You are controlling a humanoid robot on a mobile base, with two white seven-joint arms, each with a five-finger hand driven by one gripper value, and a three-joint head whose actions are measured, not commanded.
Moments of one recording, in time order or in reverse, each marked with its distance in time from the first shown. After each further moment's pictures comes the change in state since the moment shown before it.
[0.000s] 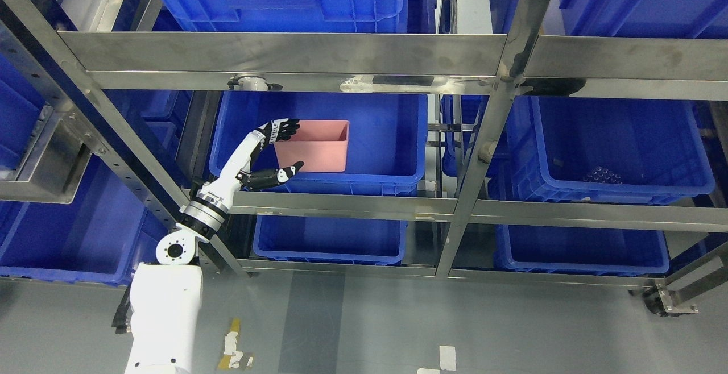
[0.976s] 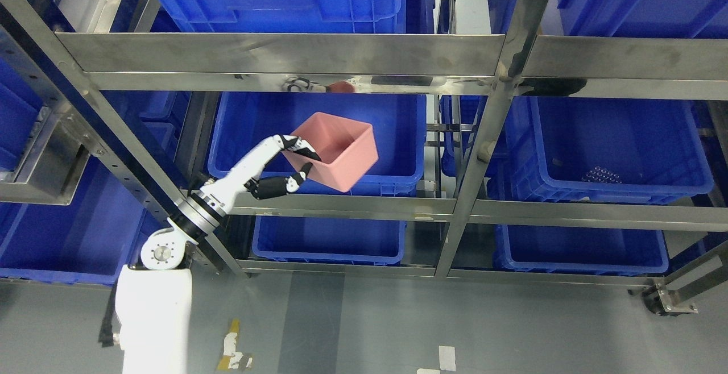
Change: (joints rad) left arm 0.111 0.012 -0.069 -0.364 0.005 0.005 -0.198; right arm 0.000 0.000 0.000 0.000 0.000 0.000 0.000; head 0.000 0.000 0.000
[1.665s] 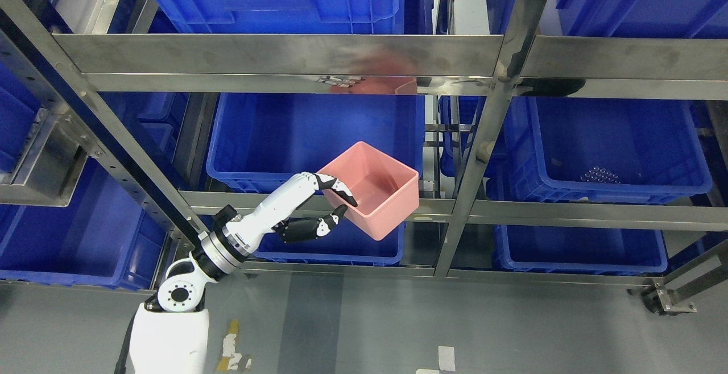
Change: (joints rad) left arm 0.225 -0.029 -0.143 -0.318 0.089 -0.011 -0.066; right arm 0.000 0.000 0.000 0.000 0.000 0.000 0.000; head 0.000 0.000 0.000
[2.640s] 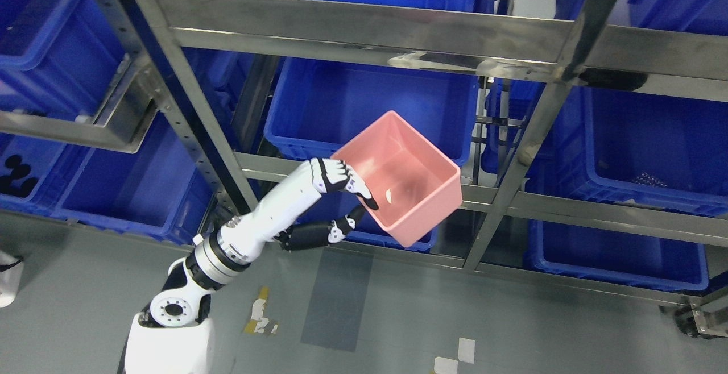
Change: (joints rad) left arm 0.110 0.000 -0.107 -0.313 0.213 -0.017 -0.007; right arm 0.000 0.000 0.000 0.000 0.000 0.000 0.000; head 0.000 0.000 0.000
